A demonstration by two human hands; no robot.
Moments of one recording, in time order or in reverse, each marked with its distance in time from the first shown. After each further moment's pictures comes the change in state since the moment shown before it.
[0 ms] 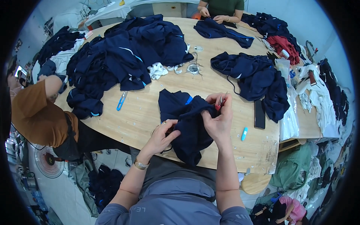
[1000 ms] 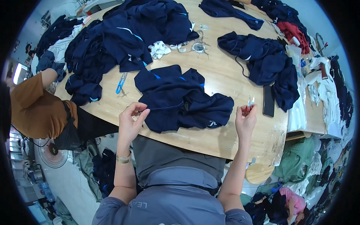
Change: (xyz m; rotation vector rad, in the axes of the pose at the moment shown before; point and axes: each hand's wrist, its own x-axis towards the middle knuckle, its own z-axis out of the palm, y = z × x) left_hand -0.025 -0.002 -0.056 0.273 0.416 -0.209; right_hand -0.060 0.098 -0.079 -0.515 0.104 0.288
